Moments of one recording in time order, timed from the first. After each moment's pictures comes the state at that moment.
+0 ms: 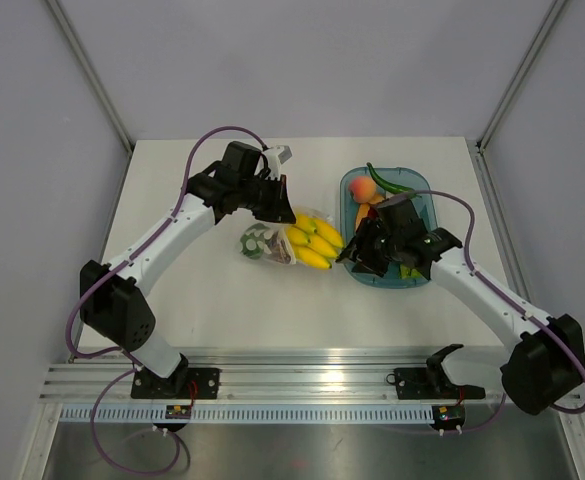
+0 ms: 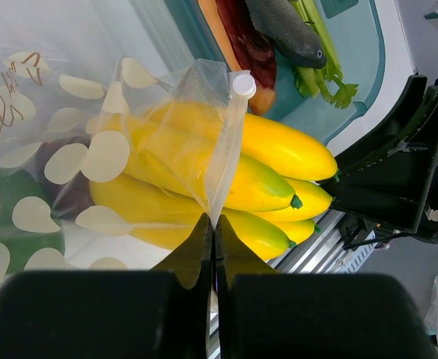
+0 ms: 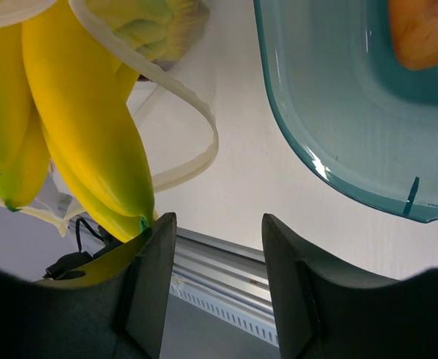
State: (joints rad) left arm -0.52 1.59 1.48 -0.66 0.44 -0.31; right arm 0.50 1.24 0.96 -0.61 -0.23 0.90
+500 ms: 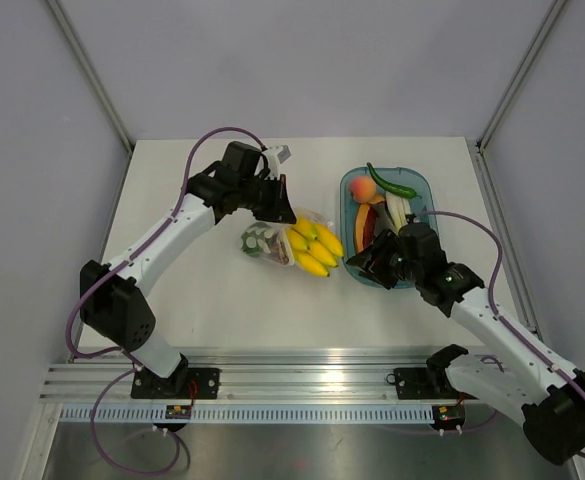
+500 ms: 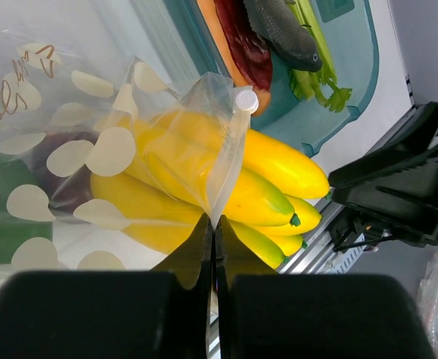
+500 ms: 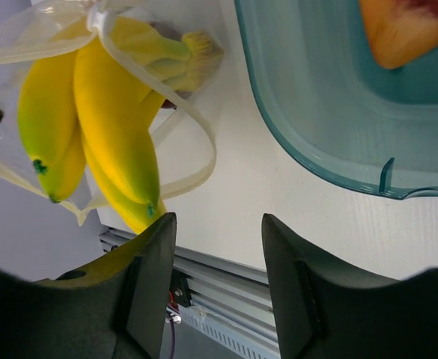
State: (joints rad) left arm -0.52 1.59 1.48 -0.66 0.44 -0.35; right arm 0.50 0.93 0.71 -0.44 -0.14 1.05
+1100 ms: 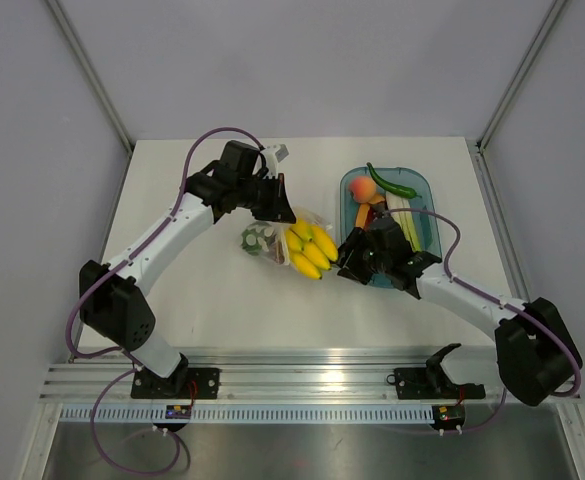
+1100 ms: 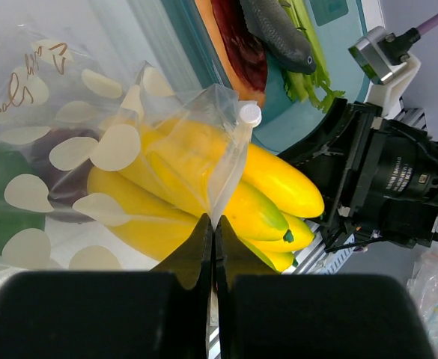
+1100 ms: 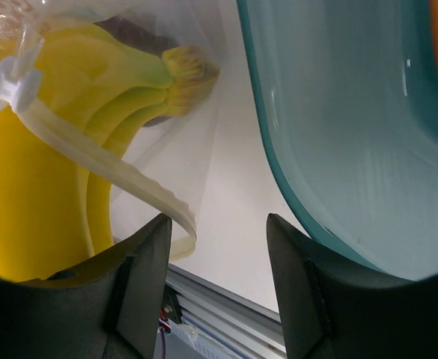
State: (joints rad) left arm -0.51 1.59 1.48 -0.66 0.46 -0.38; right arm 0.55 1.25 0.69 -0.17 -0.17 1.06
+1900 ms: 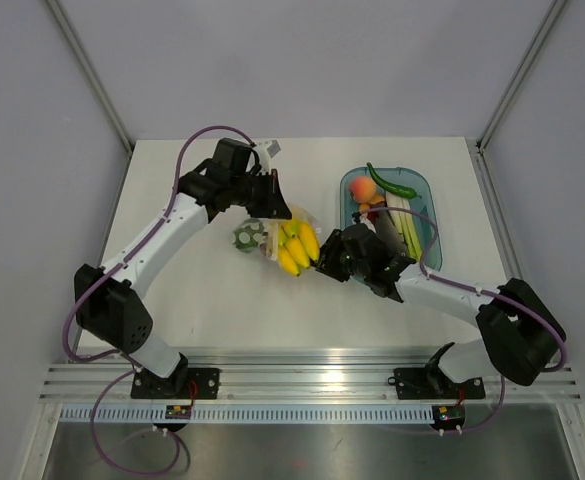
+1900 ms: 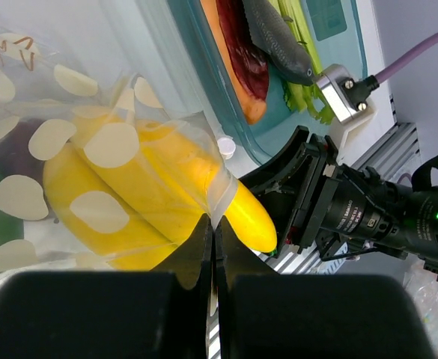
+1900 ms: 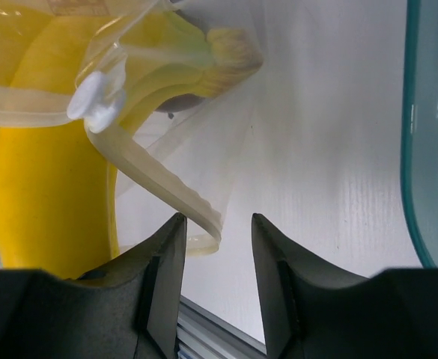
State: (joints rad) left arm -0.48 1.57 1.48 -0.66 0.46 -0.40; right arm 0.72 1.41 0.73 0.05 -0.01 1.09
